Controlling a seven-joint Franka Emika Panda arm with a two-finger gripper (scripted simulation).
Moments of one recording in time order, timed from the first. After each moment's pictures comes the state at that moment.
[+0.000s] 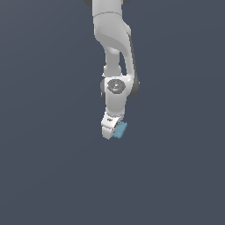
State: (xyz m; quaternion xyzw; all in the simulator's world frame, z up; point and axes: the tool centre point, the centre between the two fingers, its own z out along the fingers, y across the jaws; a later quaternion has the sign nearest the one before) arm -0.028 0.012 0.052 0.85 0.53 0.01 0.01
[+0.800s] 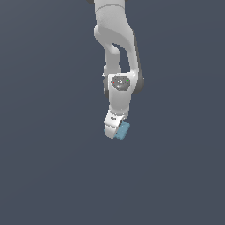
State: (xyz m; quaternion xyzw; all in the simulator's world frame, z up) arm -0.022 0.028 0.074 0.85 0.53 0.01 0.01
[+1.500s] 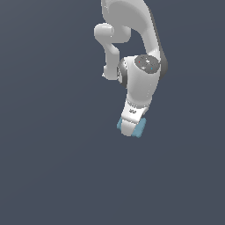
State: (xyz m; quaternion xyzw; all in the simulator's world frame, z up) arm 0.011 0.093 0.165 0.85 0.53 0.00 0.00
